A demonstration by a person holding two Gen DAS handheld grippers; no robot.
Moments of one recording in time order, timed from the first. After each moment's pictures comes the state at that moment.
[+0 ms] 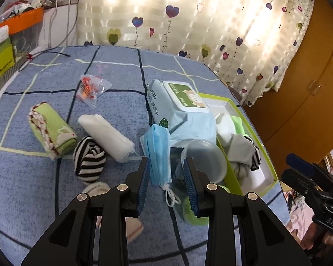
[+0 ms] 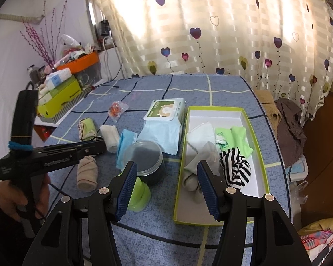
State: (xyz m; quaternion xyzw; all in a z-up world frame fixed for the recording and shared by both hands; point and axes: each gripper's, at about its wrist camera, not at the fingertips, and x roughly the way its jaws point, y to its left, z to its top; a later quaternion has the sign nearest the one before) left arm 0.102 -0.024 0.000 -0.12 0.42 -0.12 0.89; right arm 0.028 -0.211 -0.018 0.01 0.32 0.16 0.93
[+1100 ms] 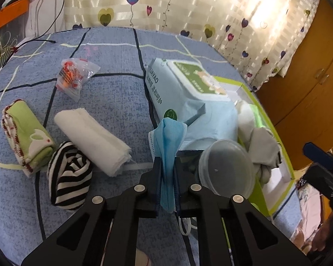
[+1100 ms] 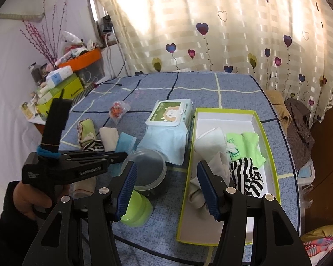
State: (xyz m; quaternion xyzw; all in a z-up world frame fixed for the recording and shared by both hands) left arm 0.146 -0.033 -0.037 -0.10 0.47 -0.13 0.87; right arm 0.063 -0.200 -0.024 0.01 0.33 0.18 0.93
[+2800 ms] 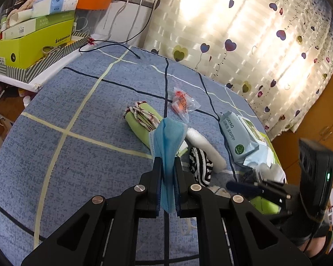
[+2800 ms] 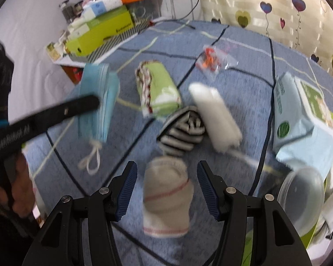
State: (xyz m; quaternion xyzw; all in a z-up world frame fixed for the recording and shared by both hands) left arm 0.063 0.145 -0.018 -0.21 0.38 -0.04 0.90; right arm 0.105 0.005 -0.088 -0.09 0.46 0.31 0.83
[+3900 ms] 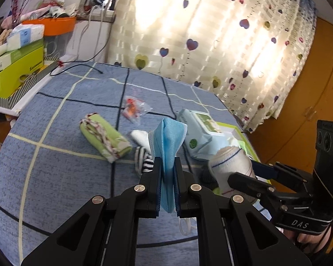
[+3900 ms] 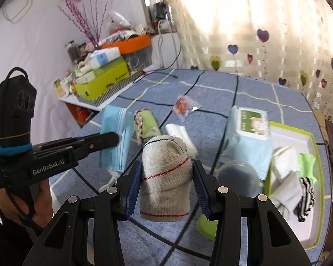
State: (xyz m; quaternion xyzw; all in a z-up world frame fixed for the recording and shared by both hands) left arm 0.038 0.064 0.033 -0.16 0.35 -0.10 0.92; right arm 0.043 -0.086 -0.007 -0.03 0.33 0.29 0.90
